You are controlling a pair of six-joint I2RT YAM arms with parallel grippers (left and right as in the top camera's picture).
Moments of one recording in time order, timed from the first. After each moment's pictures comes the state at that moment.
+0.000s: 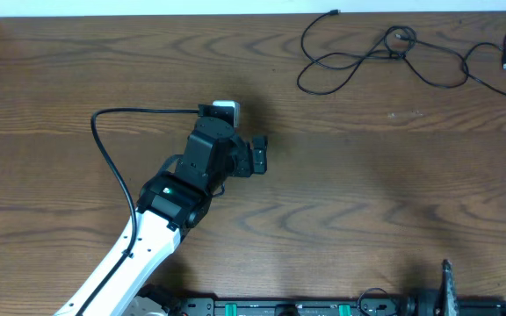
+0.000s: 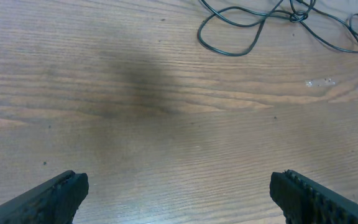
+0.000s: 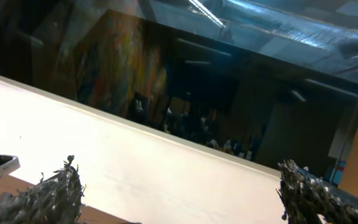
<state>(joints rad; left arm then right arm) -0.50 1.19 0.88 -0.39 -0.03 -0.43 -0.13 0.00 0.97 -0.54 -0.32 -0.17</state>
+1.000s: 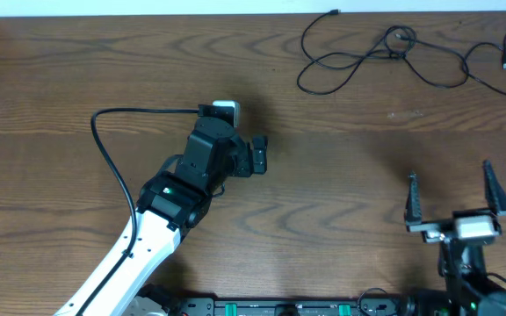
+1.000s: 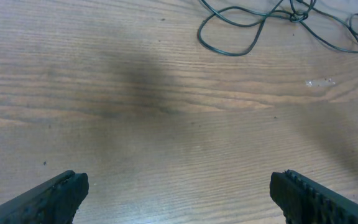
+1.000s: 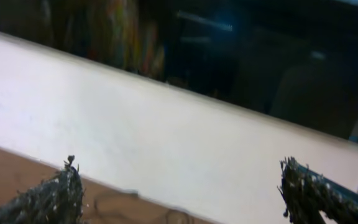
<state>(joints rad) -0.50 1.19 0.88 -0.39 -0.03 -0.43 -0.13 0.01 0.20 0.16 -0.30 -0.19</state>
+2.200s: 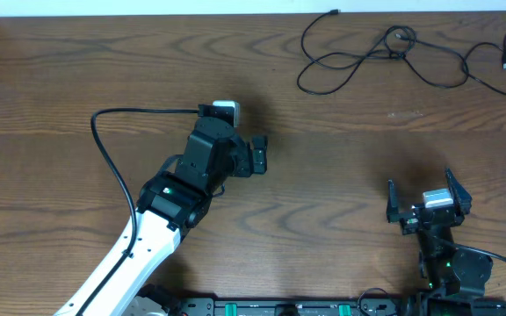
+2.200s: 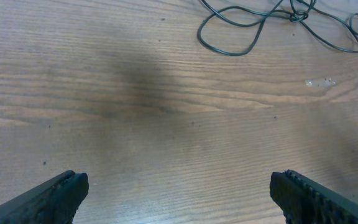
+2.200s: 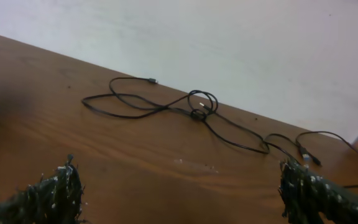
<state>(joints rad) -0.50 1.19 0.88 -0.39 -0.03 -0.43 -0.13 0.01 0.01 -0.05 -0.25 -0.26</state>
